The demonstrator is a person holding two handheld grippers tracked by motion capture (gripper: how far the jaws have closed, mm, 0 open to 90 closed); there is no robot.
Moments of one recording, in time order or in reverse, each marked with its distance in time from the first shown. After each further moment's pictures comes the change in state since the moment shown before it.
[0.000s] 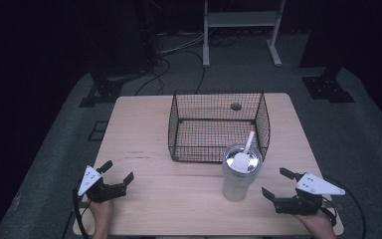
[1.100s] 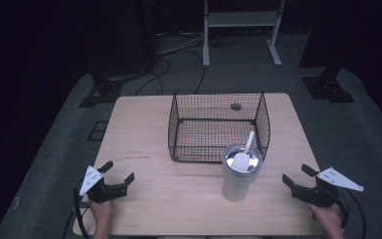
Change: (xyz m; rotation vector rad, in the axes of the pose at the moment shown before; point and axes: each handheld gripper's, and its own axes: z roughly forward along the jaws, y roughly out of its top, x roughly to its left) left arm -0.002 0.000 0.001 0.012 0.005 0.013; right arm -0.062 -0.040 -0.009 -0.028 -0.221 0.210
